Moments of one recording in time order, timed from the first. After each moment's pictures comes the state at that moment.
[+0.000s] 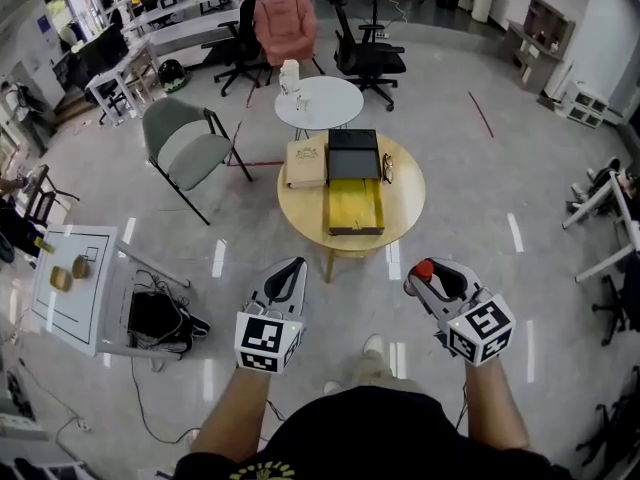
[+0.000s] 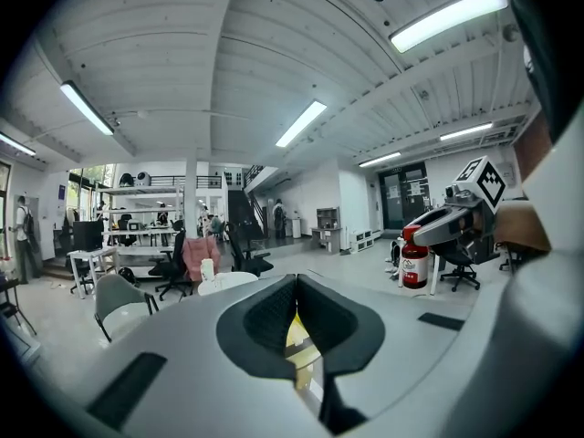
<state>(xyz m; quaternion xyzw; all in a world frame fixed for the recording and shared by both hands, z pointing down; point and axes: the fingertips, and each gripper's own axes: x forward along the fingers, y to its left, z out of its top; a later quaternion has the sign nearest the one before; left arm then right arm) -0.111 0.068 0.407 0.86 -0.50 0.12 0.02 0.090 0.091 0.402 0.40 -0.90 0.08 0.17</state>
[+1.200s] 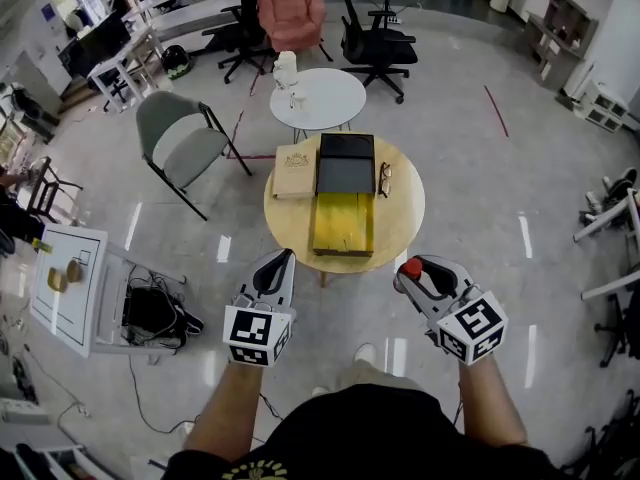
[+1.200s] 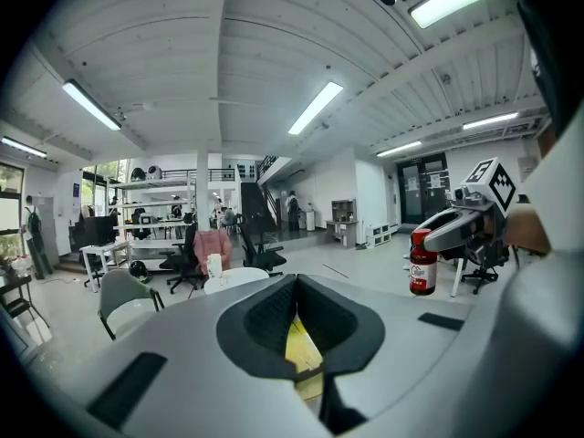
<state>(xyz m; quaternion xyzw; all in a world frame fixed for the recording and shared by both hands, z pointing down) -0.062 -0.065 0.419 0.83 -0.54 0.14 0.04 0.137 -0.045 0.421 0.35 -0.92 0.09 0.17</state>
